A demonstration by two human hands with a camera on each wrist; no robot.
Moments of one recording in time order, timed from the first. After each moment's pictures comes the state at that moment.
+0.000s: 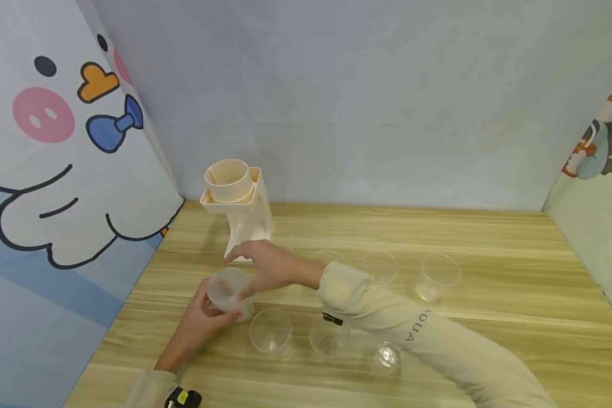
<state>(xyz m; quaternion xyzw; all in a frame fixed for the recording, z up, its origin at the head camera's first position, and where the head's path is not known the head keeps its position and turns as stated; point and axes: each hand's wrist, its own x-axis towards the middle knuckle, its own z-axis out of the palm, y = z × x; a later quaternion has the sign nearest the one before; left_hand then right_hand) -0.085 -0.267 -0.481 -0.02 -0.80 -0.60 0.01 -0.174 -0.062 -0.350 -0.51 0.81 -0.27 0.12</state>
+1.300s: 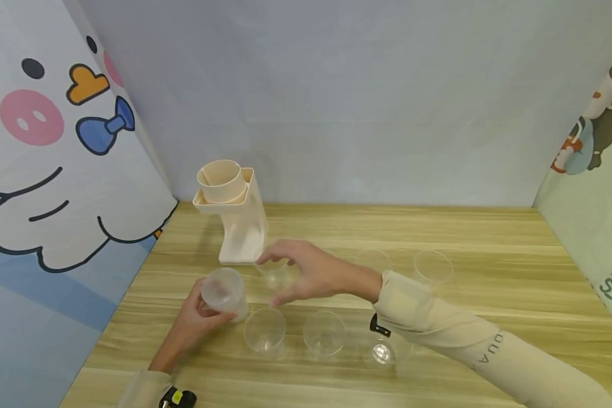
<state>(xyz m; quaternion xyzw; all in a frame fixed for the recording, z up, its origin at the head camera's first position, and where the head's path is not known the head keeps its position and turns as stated) -0.087 -0.268 -0.481 -0.03 -0.82 -0.57 0.02 -0.154 0.022 -0.336 -0.49 0.78 -0.37 0.11</state>
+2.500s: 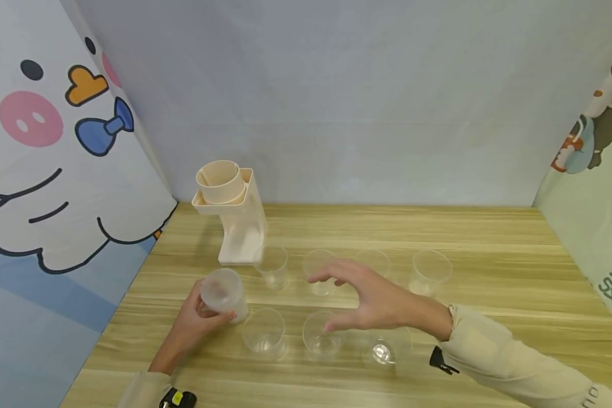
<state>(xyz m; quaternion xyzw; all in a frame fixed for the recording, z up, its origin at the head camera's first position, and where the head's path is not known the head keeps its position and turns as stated) -0.086 -0.266 -0.480 -0.02 -0.82 -0.57 0.02 -0.117 0.101 -0.347 -0.48 0.78 -0.40 0.07</state>
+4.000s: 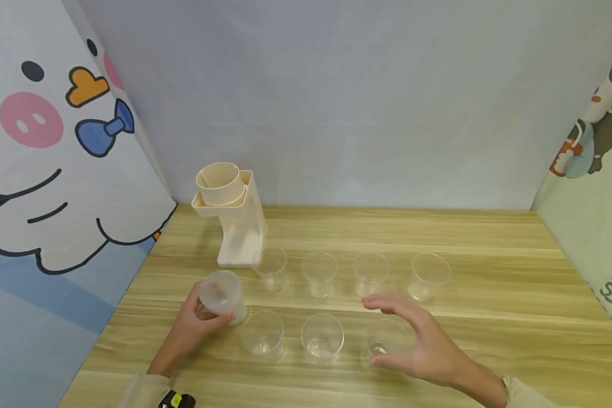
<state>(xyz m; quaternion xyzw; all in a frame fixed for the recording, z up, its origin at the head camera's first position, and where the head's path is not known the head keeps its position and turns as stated) -0.086 -0.266 -0.483 -0.02 -0.80 -0.60 0.02 -0.069 0.165 -0.401 -0.41 0.77 -0.48 -0.10</state>
